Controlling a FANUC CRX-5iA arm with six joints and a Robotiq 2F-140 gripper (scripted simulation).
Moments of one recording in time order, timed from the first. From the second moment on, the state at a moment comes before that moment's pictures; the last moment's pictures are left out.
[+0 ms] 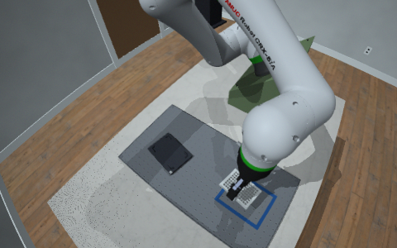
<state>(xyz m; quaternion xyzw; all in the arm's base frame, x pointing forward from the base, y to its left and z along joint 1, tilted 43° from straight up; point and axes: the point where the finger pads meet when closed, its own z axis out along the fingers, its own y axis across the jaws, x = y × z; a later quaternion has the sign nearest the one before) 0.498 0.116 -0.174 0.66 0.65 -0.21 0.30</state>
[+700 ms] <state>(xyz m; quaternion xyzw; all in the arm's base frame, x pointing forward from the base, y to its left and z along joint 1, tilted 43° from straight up) 0.509 0.072 -0.129 0.66 0.65 -0.21 0.30</state>
